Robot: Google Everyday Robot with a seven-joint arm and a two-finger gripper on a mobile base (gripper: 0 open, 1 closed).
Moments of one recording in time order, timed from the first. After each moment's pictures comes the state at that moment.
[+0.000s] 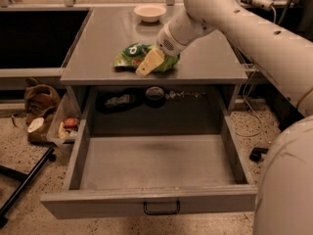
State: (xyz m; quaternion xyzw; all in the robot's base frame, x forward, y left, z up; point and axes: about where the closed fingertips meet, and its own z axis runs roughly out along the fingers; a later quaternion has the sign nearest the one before) arm 0.723 -0.001 0.864 -0.49 0.80 0.13 0.33
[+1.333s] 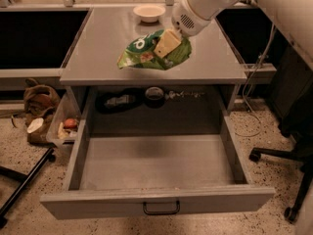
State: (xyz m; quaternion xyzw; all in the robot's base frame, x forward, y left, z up) arm 0.671 -0.043 0.942 -0.51 0.80 0.10 0.31
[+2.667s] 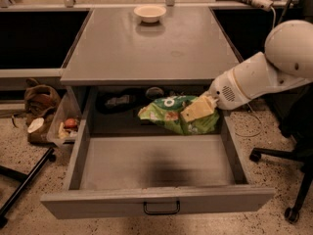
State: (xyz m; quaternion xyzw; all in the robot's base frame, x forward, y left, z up) arm 0.533 -0.111 0.828 -0.38 0.85 0.25 0.25
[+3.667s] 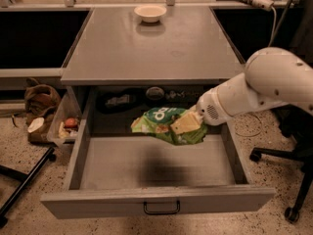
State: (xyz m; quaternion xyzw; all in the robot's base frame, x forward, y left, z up) arm 0.526 -0.090 0.790 -0.39 0.85 0.23 0.26
